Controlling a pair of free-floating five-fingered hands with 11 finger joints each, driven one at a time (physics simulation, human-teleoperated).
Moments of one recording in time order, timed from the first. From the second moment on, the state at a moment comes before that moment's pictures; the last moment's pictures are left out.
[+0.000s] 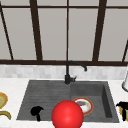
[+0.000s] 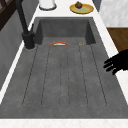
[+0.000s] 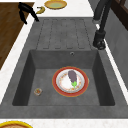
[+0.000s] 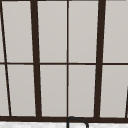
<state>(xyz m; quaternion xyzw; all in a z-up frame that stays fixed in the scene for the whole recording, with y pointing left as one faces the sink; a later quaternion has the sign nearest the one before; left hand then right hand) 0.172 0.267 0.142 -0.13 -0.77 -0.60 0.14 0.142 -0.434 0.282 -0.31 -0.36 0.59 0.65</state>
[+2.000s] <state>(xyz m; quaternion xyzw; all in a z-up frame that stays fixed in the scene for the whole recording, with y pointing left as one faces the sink) 0.172 0.266 0.142 -0.12 -0.78 -0.60 0.14 0.278 -0.307 0.283 -0.37 -0.54 0.55 0.52</state>
